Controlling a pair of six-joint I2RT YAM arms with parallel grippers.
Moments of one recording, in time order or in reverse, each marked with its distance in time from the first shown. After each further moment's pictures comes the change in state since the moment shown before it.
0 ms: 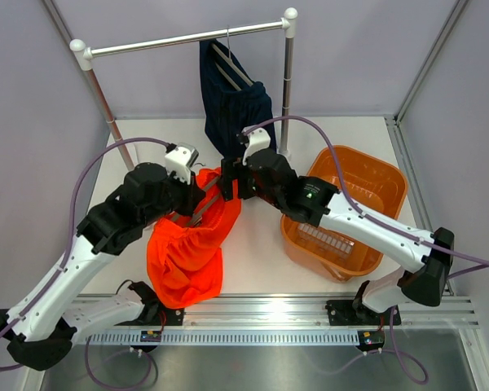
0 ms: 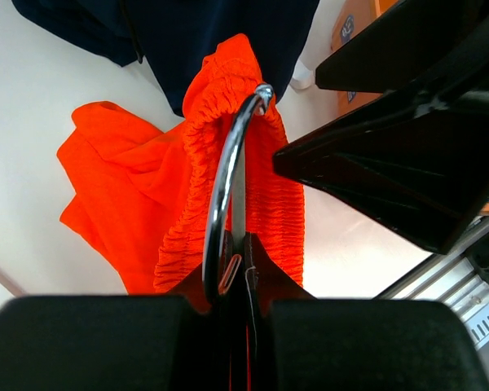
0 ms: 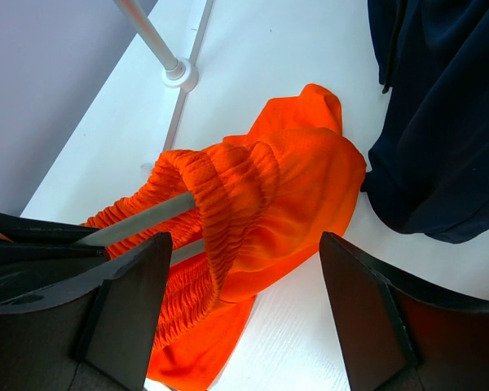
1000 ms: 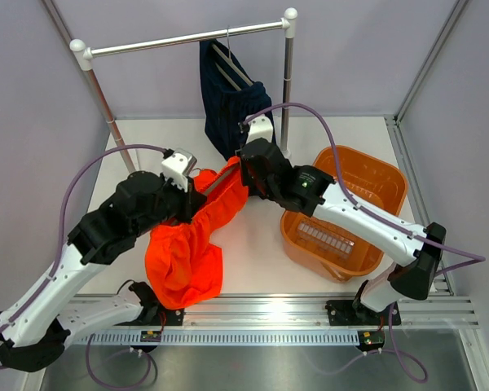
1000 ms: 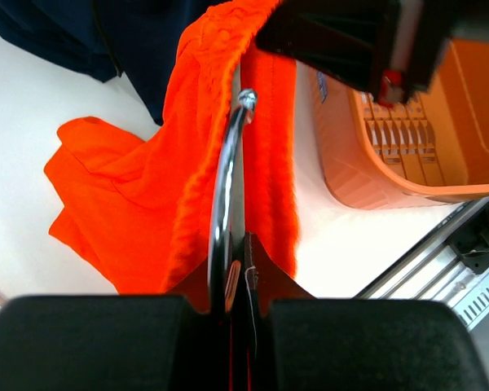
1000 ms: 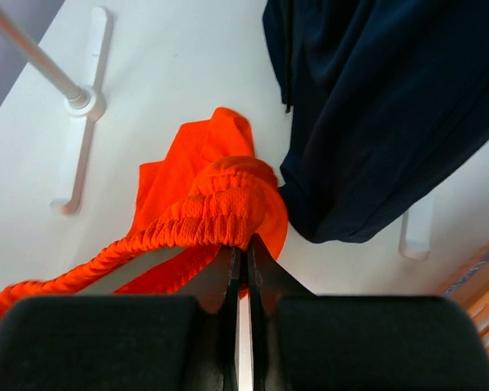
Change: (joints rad) left arm -0.089 -0.038 0.001 -0.003 -0.027 -0.001; right arm -0.013 0.081 0.143 -0.138 0.219 -0.069
